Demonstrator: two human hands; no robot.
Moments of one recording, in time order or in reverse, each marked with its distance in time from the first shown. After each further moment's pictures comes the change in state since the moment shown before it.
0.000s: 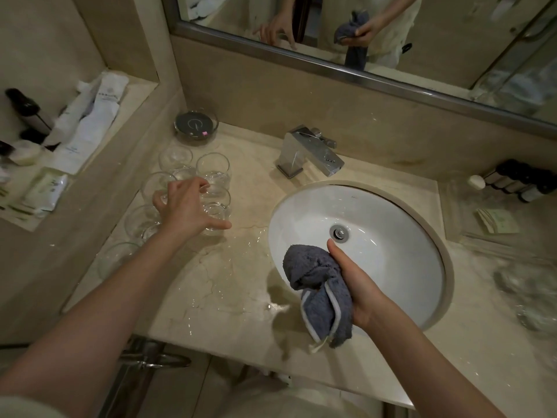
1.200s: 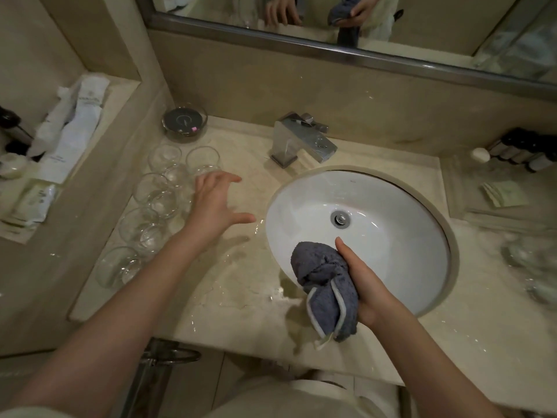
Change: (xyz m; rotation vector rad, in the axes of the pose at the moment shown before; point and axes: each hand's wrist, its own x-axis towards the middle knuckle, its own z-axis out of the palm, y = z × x) left_hand -0.014 0.047 0.011 -0.116 -0.055 0.283; right_hand 0.003 0.012 -0.024 0.068 -0.001 -0.029
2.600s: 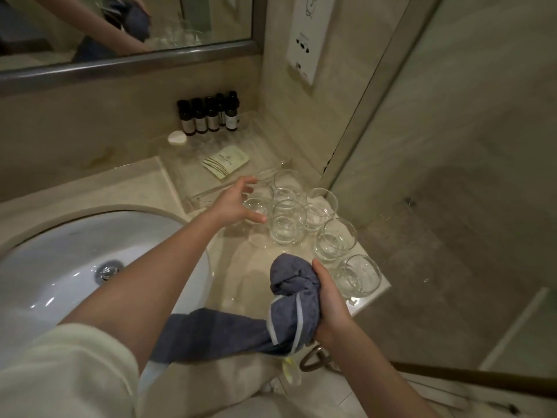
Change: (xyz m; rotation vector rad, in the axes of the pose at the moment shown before) left_hand 0.034 0.426 0.377 -0.287 -0.835 0.348; right_hand -0.108 -0.001 -0.352 0.723 0.449 -0.285
